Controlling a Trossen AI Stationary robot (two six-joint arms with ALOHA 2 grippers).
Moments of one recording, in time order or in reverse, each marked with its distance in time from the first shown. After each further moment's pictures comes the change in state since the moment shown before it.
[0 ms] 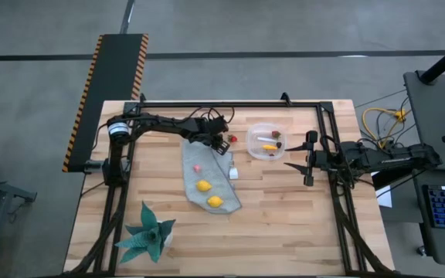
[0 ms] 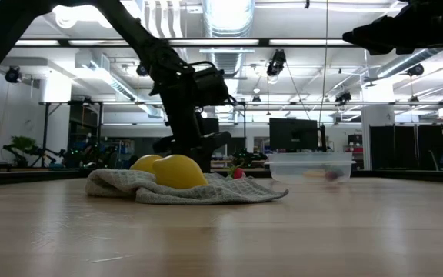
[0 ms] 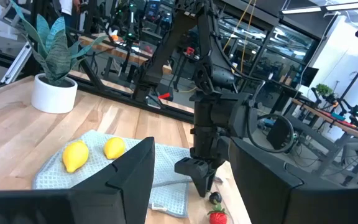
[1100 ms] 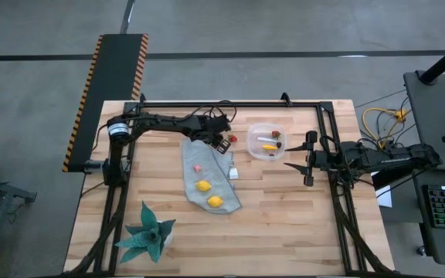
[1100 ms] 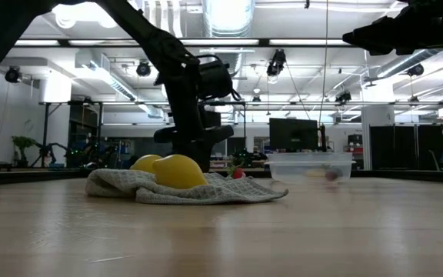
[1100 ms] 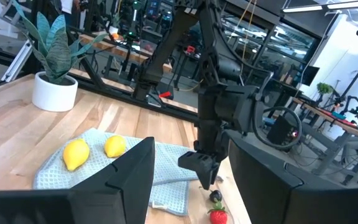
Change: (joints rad) left arm -0.010 -0.008 0.081 -0.127 -0.048 -0.007; right arm 0.000 0.000 0.000 -0.006 0.000 0.000
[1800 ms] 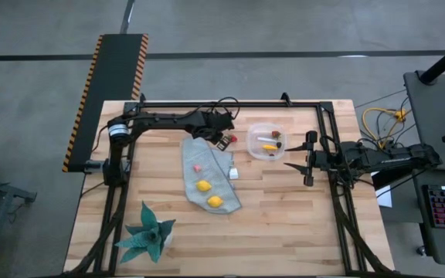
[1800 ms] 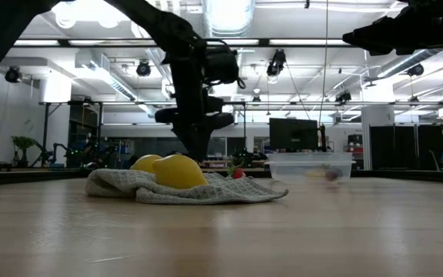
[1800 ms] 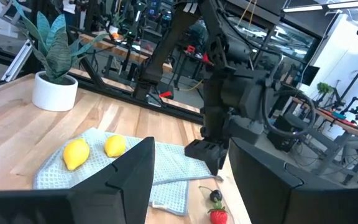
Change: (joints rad) left arm -0.028 0.000 0.153 -0.245 -0.107 -0.023; right arm 0.000 0.000 0.000 -0.001 0.000 0.000
